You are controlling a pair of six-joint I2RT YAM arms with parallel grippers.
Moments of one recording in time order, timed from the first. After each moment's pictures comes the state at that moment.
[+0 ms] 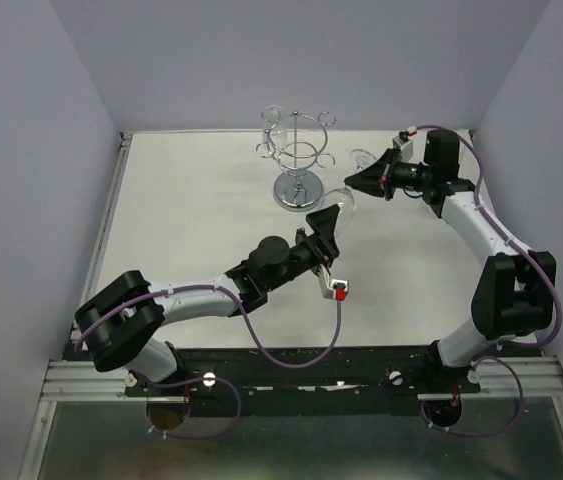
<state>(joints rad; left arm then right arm) -1.00 1.47 0.71 0.74 0.02 1.60 0.10 1.59 1.22 -0.11 -0.98 1.00</state>
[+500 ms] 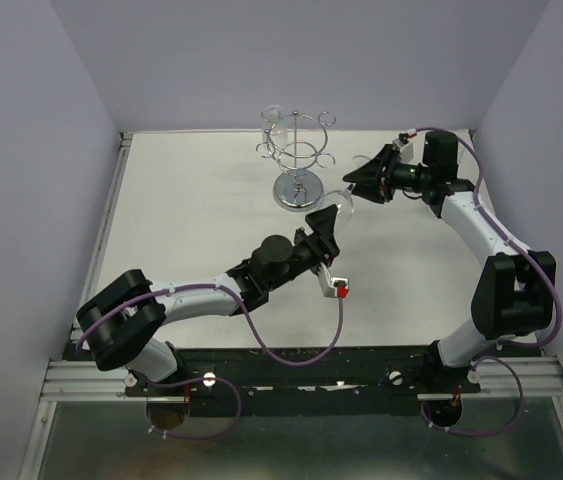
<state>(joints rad) -1.00 1.48 0.73 0.72 -0.02 1.60 0.10 1.59 1.22 -0.13 -0.95 0.99</state>
